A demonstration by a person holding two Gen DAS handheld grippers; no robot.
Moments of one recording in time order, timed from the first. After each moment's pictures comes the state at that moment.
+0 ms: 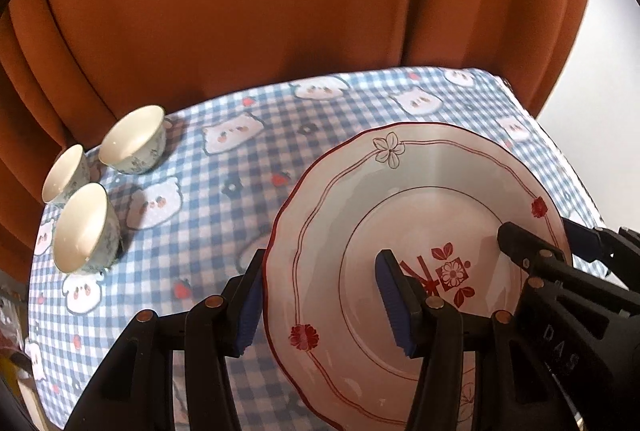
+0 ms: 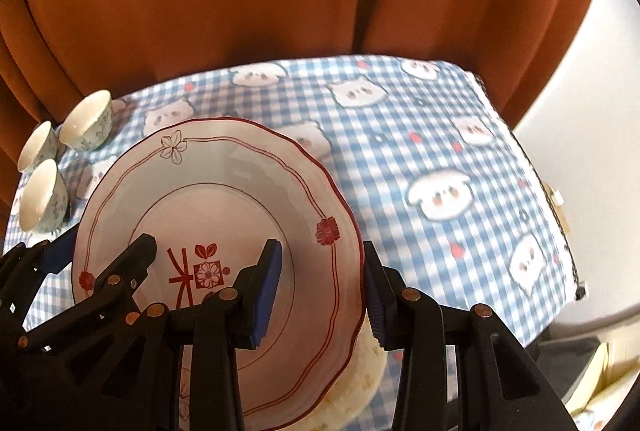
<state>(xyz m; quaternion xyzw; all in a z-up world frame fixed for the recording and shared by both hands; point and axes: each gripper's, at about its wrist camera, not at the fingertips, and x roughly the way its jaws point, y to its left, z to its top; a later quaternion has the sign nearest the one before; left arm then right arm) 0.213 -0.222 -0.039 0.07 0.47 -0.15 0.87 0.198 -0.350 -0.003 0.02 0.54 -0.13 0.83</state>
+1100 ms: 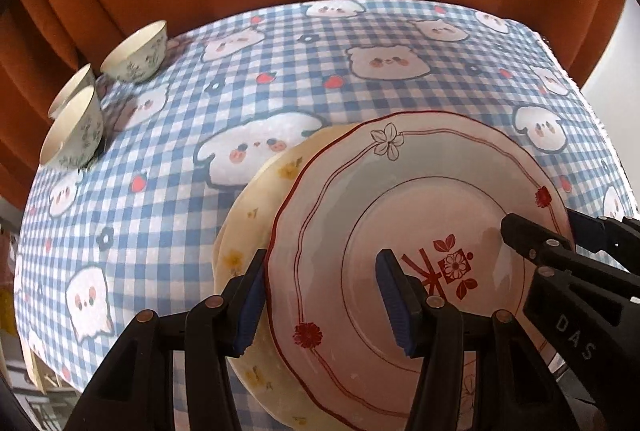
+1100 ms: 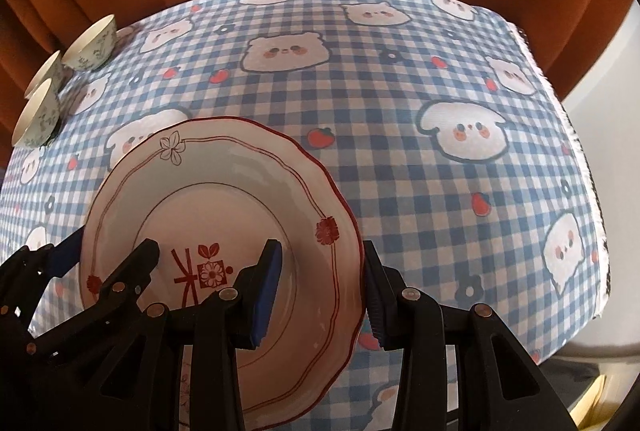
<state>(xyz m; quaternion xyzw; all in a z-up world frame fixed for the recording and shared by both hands) 0.175 -0.269 -0.113 0.05 0.54 -0.05 0.84 0.170 -0.407 -0.083 0.01 0.60 -0.03 0.80</state>
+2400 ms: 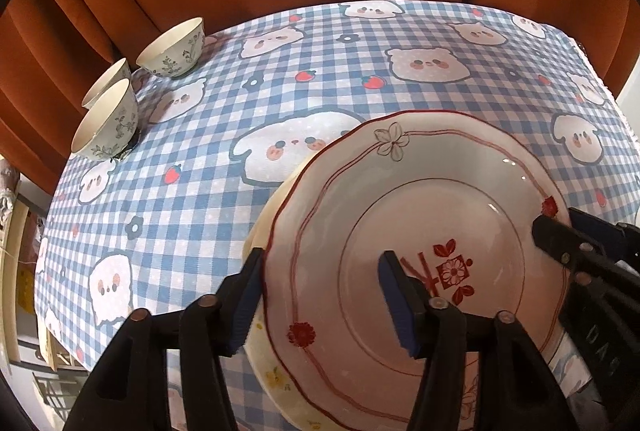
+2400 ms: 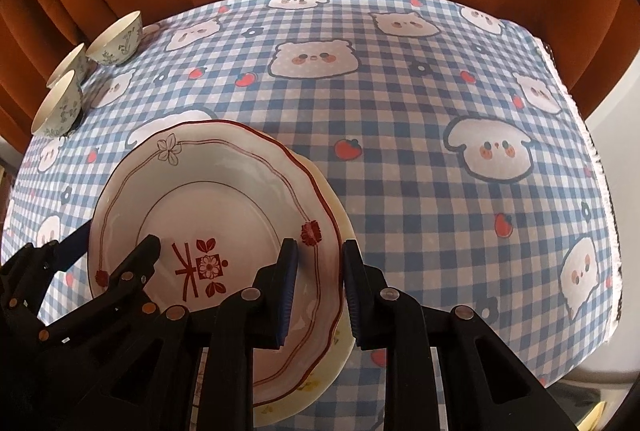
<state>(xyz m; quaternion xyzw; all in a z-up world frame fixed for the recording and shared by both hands) 0.176 -0.269 -0.114 0.06 0.53 0.02 0.85 0.177 -0.402 -0.084 0.00 0.59 0.01 0.81</state>
